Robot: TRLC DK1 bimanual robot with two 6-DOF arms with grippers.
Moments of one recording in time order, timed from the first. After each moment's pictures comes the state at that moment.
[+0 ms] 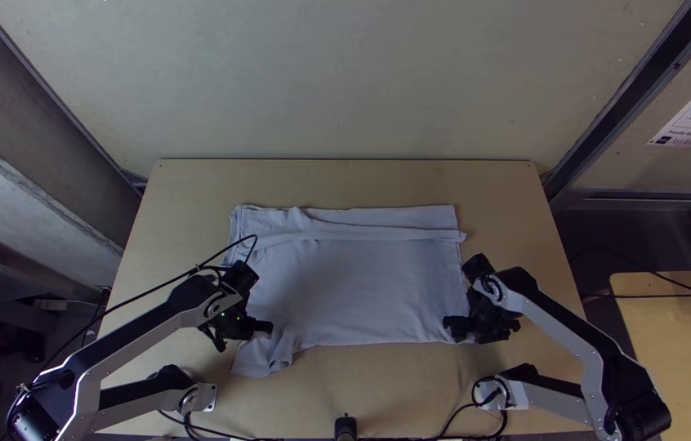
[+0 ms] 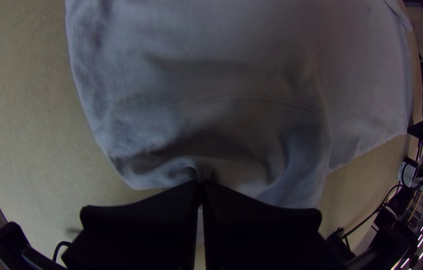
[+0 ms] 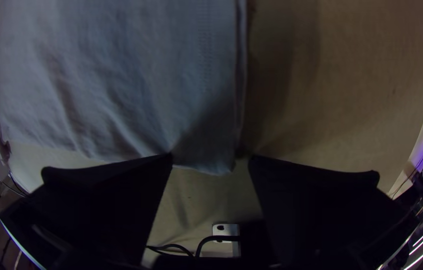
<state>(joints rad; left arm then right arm) -0.56 1.19 0.74 -1.00 0.11 -0.48 0.35 1.29 0.65 -1.07 -0.11 0.33</state>
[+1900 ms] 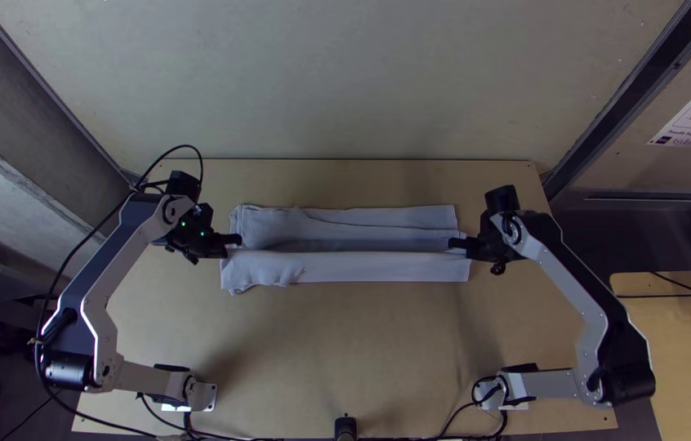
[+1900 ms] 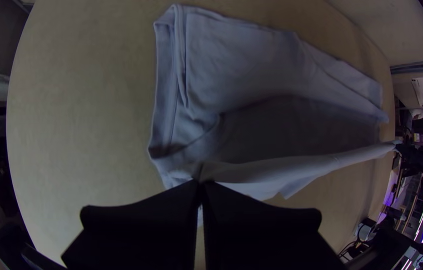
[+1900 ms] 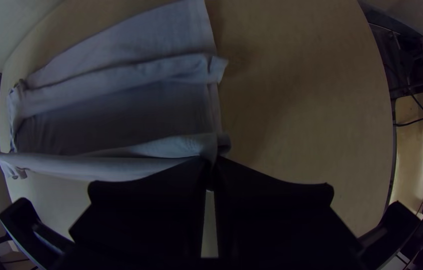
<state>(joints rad) -0.06 1.49 1.33 -1.12 0.14 -0.12 0.17 1.48 1.13 -0.89 -0.01 0.28</state>
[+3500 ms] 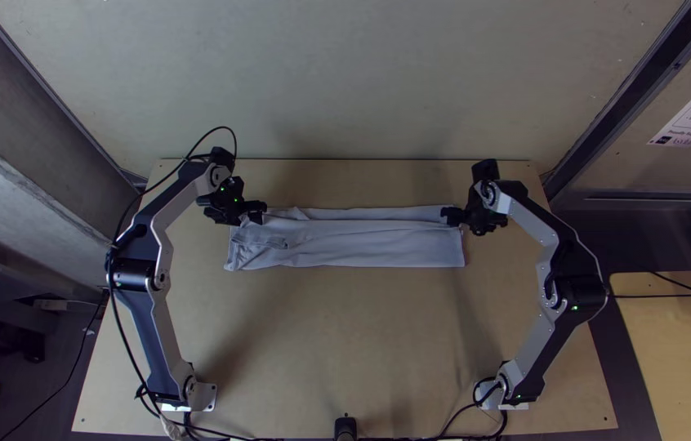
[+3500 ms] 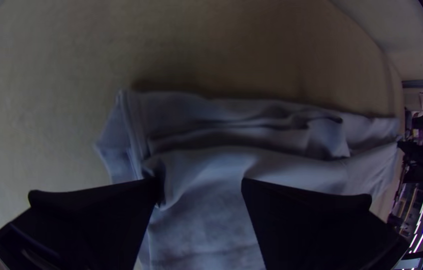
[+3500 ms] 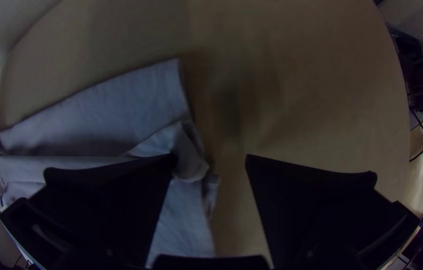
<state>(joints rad) -0.07 2.04 1.74 -0.98 0.18 -0.10 0.09 1.94 1.44 -0.74 0.01 0.23</state>
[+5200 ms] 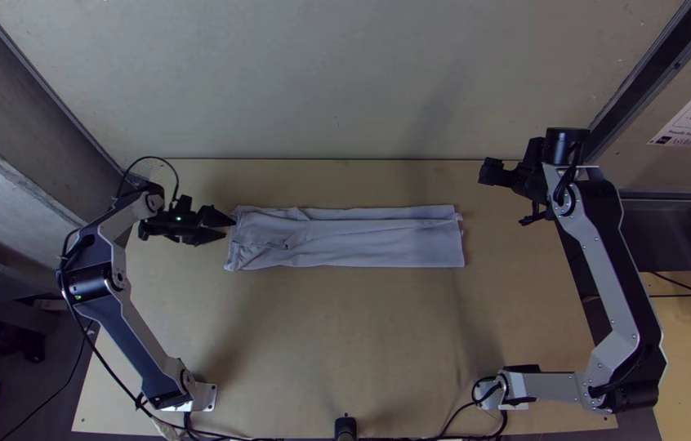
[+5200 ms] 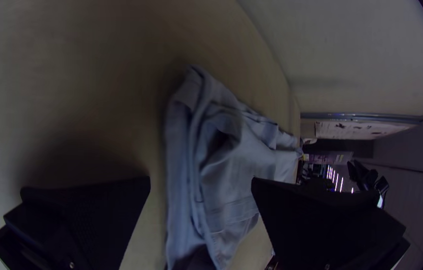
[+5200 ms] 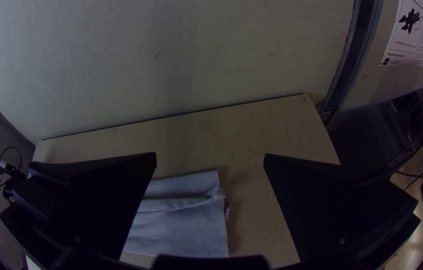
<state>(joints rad) 0.29 2.01 1.45 -0.85 0.87 0.11 0.10 1.43 1.52 -0.74 0.01 0.23</state>
